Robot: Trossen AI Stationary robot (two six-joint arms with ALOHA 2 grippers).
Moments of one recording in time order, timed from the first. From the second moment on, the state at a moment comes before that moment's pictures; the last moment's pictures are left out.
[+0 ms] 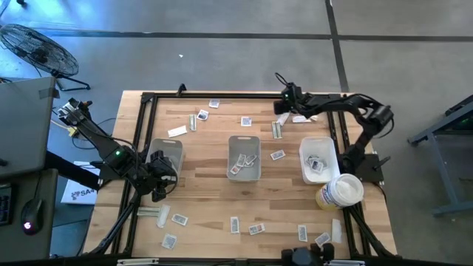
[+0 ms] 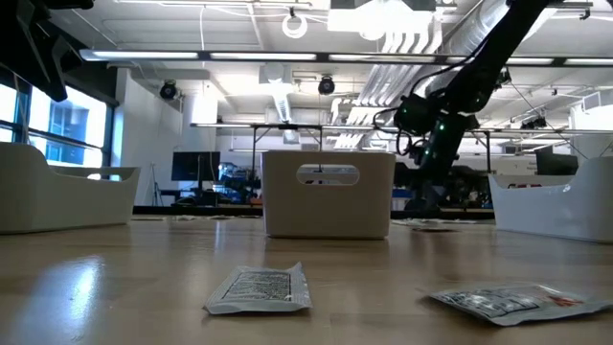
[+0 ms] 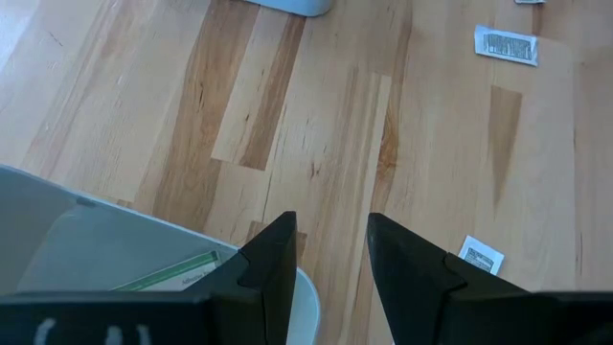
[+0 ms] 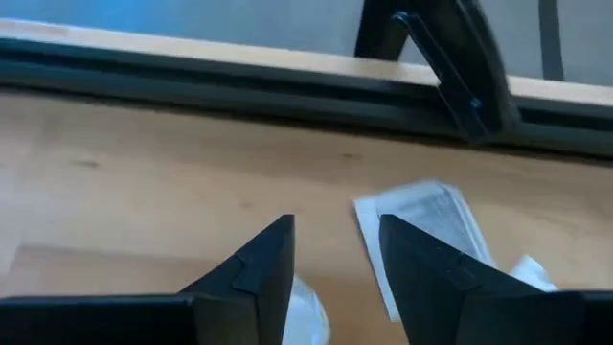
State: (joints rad) left arm -0.71 0.85 0.72 -0.88 -0.43 -0.86; right arm -0.78 1.71 0.83 -0.10 0.33 0.57
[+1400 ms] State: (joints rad) left arm -0.71 0.85 0.72 -0.88 -0.43 -0.86; right arm -0.80 1.69 0.83 -0.10 0.18 0.58
